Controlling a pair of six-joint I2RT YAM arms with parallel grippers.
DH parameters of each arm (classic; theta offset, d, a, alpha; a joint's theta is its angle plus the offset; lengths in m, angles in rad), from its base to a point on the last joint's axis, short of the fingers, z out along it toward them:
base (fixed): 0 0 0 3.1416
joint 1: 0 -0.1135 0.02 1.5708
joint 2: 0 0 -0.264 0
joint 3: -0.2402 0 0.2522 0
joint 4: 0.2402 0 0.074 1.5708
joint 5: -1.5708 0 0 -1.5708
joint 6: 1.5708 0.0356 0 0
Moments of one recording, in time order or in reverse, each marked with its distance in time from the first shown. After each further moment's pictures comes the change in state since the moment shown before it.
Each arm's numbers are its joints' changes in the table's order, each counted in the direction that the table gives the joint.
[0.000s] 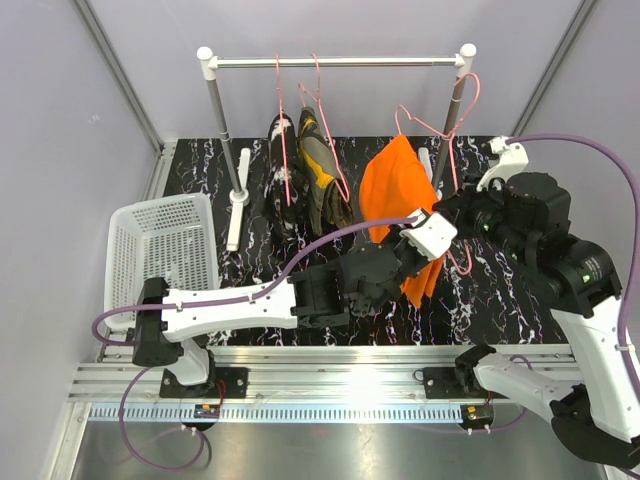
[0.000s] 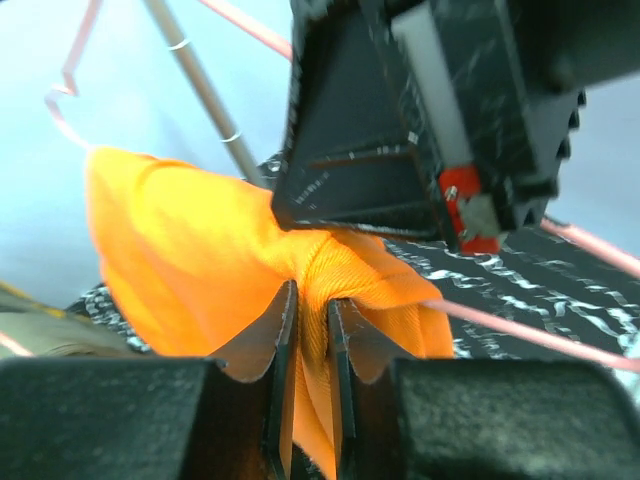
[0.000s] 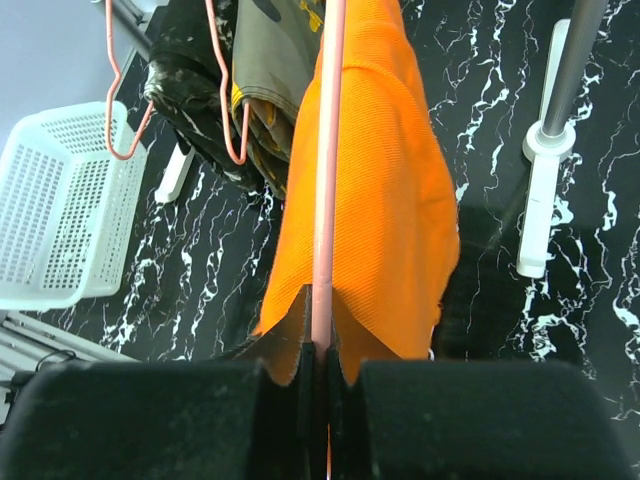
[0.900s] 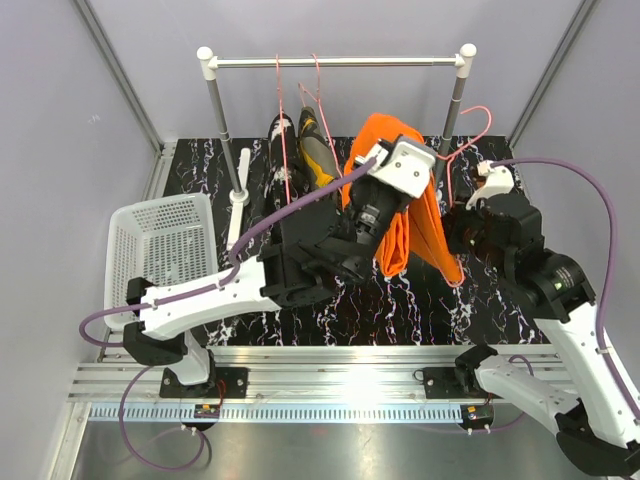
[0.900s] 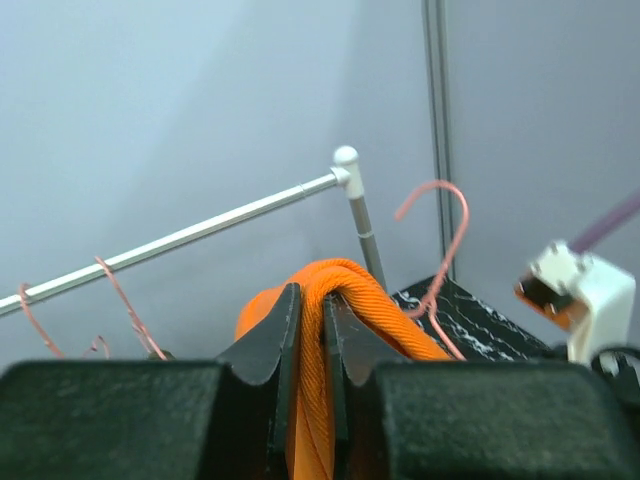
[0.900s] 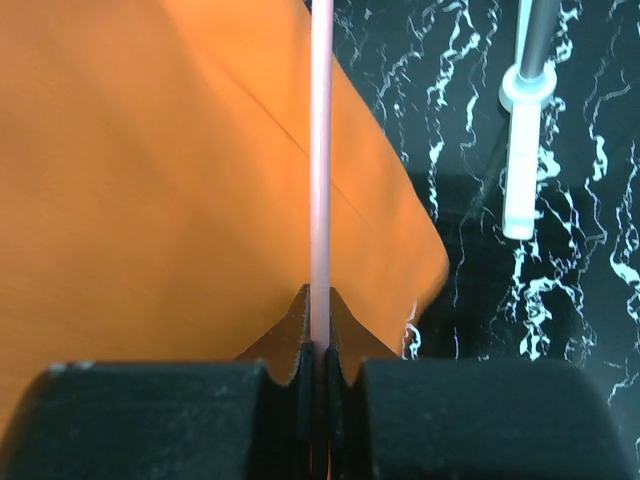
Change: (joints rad) left arm -0.016 0.014 -0.340 -0.130 0.142 0.346; right arm 0.000 -0.096 0.278 -0.110 -0.072 0.049
